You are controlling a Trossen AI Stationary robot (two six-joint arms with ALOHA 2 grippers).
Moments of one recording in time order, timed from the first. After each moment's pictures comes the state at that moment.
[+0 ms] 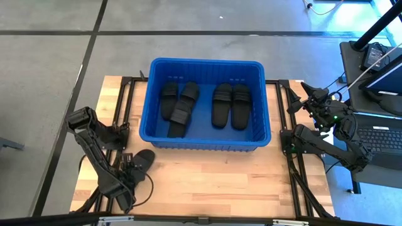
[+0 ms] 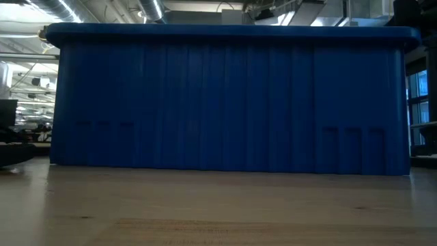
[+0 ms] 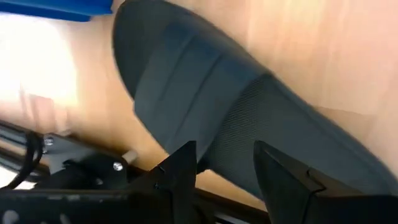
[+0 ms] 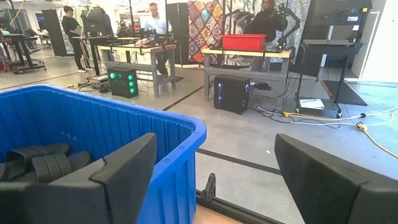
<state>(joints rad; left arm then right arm) -1.04 1.64 1.10 -1.30 -0.18 -1.19 -0.53 0.01 0.58 -0.60 0.55 0.04</state>
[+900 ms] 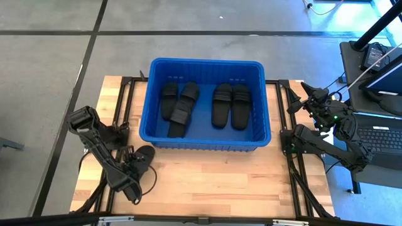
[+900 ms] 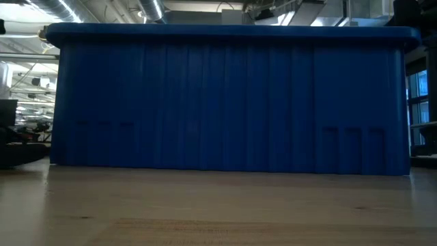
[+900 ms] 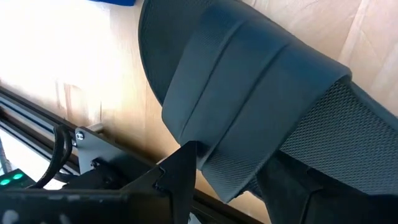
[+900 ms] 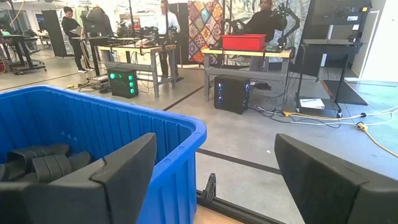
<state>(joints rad) -0.96 1.64 0.97 -1.29 -0.22 -1.20 -0.53 0.01 0.58 -0.60 0.55 0.04</state>
